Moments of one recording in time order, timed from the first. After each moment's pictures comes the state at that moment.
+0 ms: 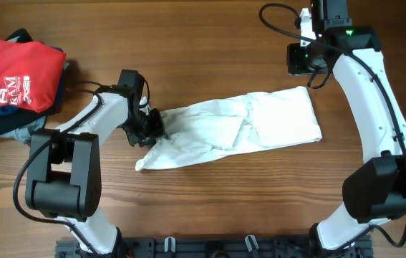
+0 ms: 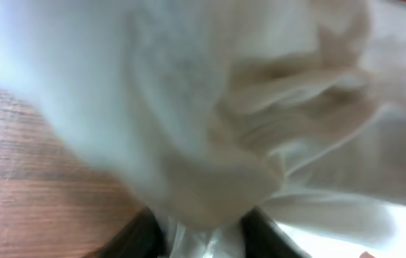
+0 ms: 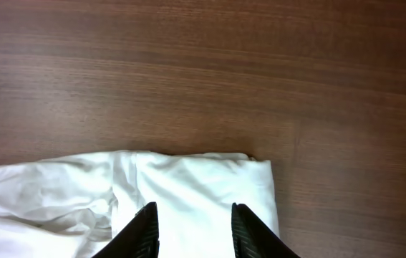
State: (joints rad) left arm -0.16 1.87 1.08 -0.77 0.36 -0.53; right arm 0.10 1.82 1.69 -1.03 0.00 0.02
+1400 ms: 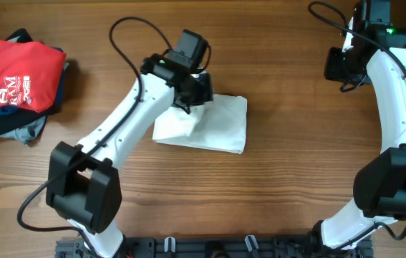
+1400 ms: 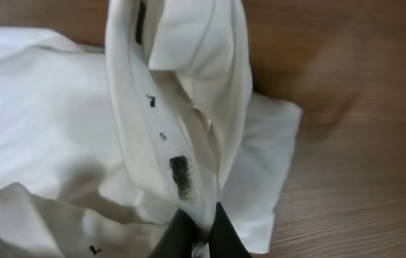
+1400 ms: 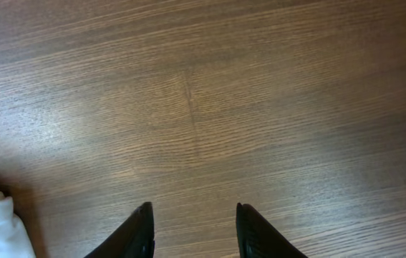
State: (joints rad) left arm -0.51 1.85 1.54 -0.87 0.13 -0.57; right arm -0.10 1.84 1.69 -1.14 0.09 0.11
